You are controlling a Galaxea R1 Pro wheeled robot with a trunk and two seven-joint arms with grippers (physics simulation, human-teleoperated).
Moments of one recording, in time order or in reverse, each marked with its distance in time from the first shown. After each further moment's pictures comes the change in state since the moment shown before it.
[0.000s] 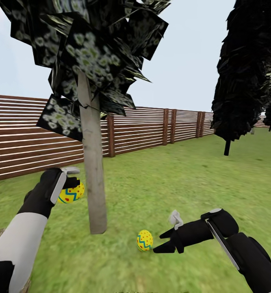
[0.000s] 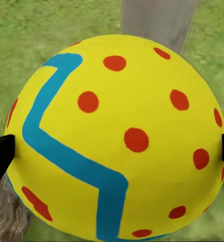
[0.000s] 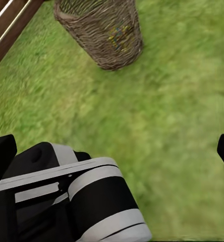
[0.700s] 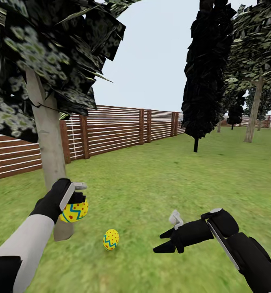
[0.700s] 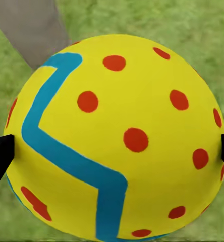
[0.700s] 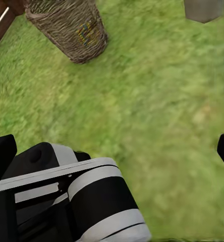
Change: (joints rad) left arm -0.001 -0.032 -0.042 0.235 0.004 0.000 -0.004; right arm 0.000 0.000 -0.001 0.000 0.000 0.000 0.000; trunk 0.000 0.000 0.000
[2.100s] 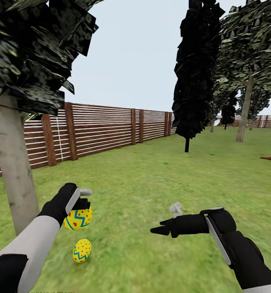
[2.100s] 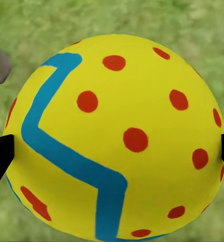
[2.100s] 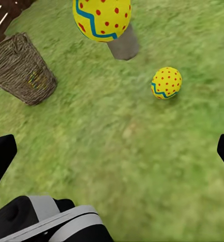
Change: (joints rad) left arm -0.002 -0.036 -0.019 0.095 0.000 -0.014 -0.003; right arm 0.000 0.117 -0.150 0.048 -0.008 0.001 -0.180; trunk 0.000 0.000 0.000
